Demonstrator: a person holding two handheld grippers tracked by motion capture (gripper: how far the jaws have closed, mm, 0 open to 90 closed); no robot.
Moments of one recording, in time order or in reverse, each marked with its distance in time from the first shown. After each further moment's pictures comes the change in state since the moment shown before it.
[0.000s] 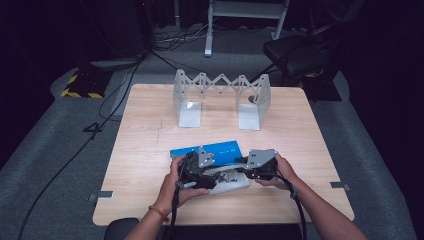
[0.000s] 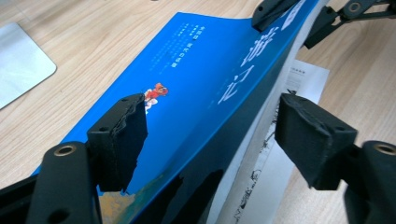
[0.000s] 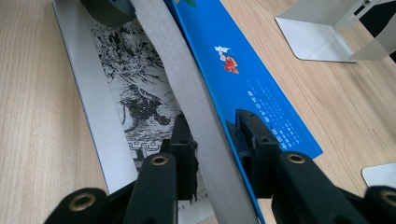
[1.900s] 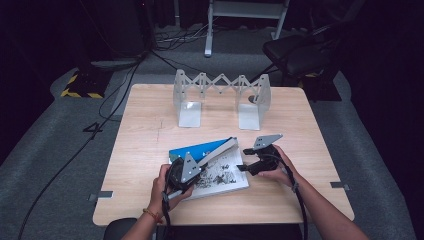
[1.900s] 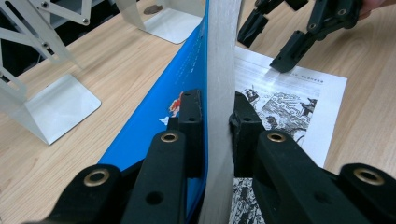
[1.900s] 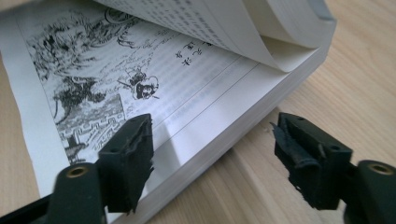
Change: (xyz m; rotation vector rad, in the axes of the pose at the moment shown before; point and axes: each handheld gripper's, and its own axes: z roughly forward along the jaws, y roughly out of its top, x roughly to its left) left arm 0.010 -0.030 -0.022 -0.204 0.072 0.111; right arm -0.042 -0.043 0.023 0.017 0.108 0.425
